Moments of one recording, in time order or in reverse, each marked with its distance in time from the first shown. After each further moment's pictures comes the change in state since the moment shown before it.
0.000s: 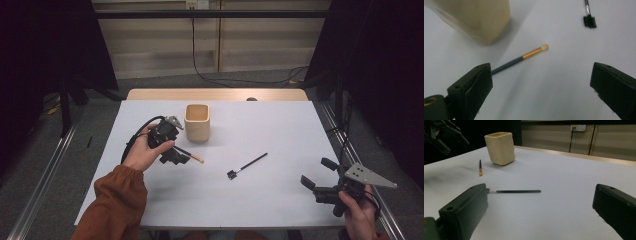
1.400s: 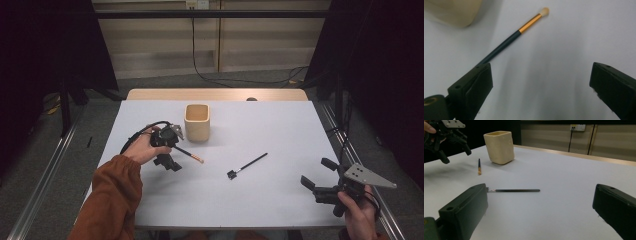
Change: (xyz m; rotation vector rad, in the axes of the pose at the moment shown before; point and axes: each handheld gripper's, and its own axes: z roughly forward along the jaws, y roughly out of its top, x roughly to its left) left arm 0.024 -0.008 0.022 0.166 -0.095 0.225; right arm 0.000 -0.001 0.000 0.005 -0.006 -0.011
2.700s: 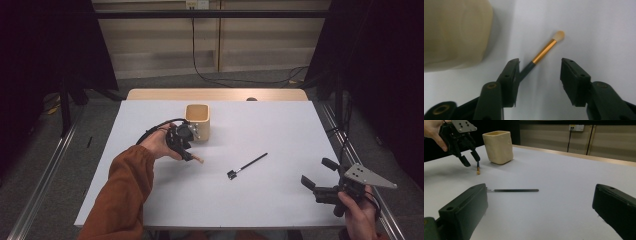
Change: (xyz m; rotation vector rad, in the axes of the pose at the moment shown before) left arm 0.009 0.039 0.026 0.056 0.081 0.133; right arm 0.000 0.000 -0.001 0.001 -0.008 -0.003
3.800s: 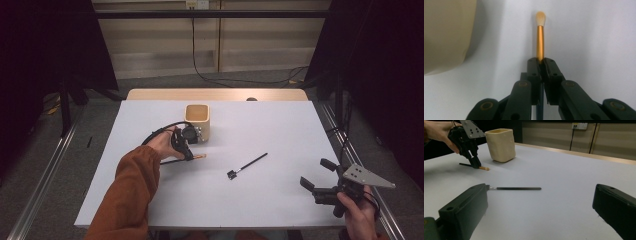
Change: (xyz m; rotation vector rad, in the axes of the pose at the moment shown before) left arm 0.003 0.005 0.022 0.092 -0.081 -0.054; right arm 0.001 -0.001 0.001 0.014 0.017 -0.005
